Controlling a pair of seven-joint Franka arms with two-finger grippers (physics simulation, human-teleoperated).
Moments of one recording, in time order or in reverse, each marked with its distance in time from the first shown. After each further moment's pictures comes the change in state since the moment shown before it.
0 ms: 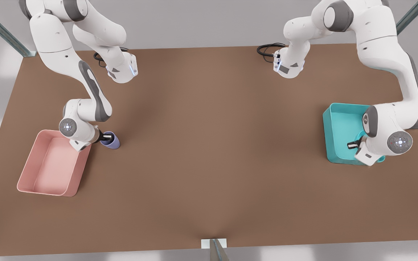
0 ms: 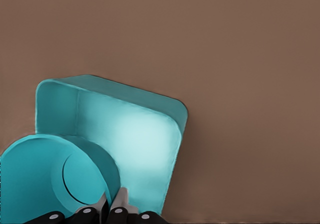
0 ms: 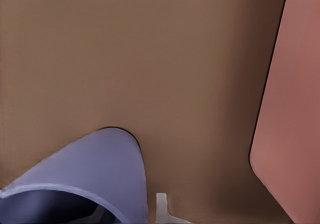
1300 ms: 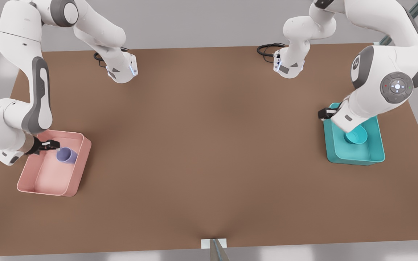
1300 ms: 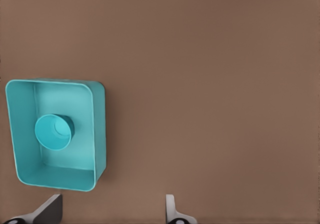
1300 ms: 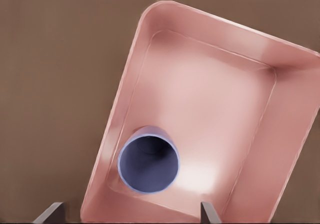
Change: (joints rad) left arm -0.125 -0.183 -0.236 0.371 -0.161 -0.449 -0.016; right arm -0.113 -0.009 -0.113 0.529 -0.011 -0.415 -0.460
